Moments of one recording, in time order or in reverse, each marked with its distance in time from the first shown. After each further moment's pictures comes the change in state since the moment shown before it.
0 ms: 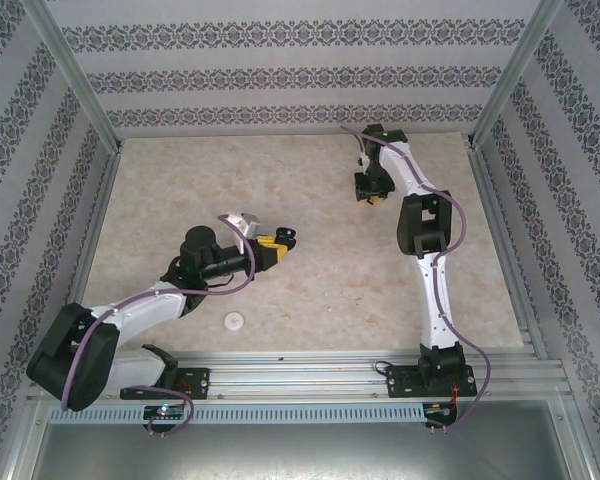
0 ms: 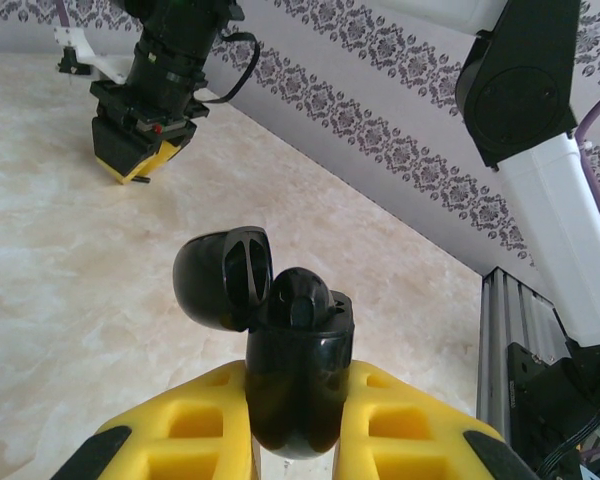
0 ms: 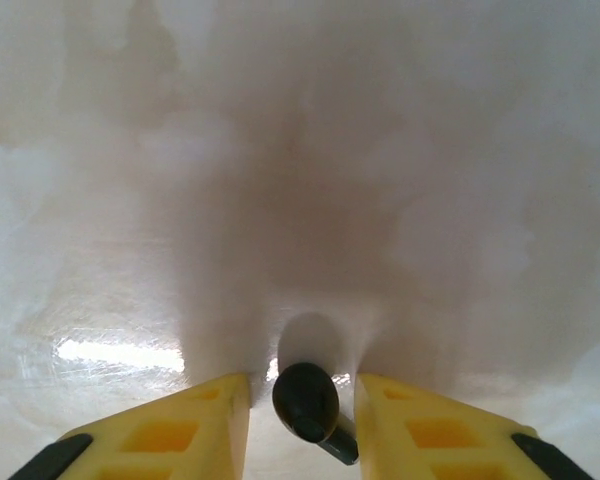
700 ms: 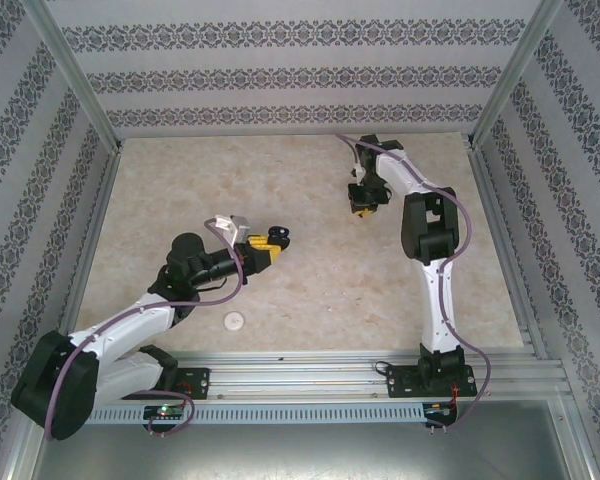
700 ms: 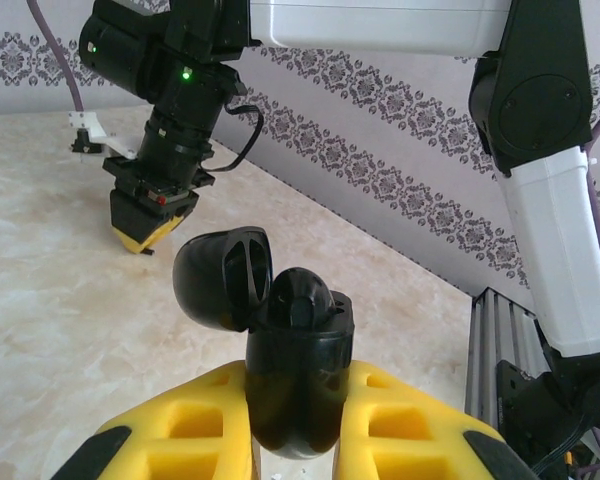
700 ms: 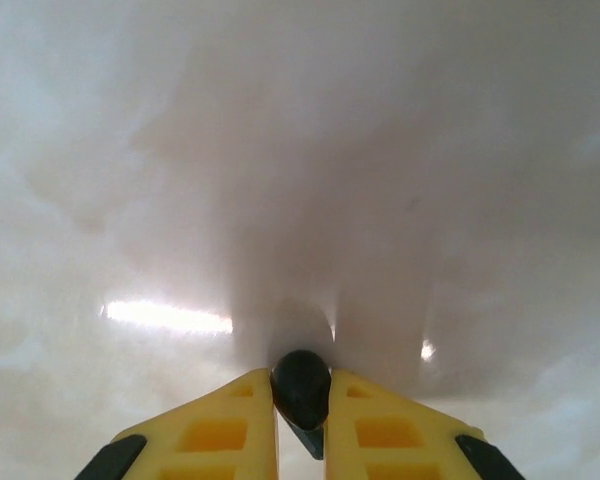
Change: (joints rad) left arm 0.000 -0.168 -0.045 -0.041 -0.021 0.000; right arm 0.050 -0.209 -0.380 0.138 -0.098 0.058
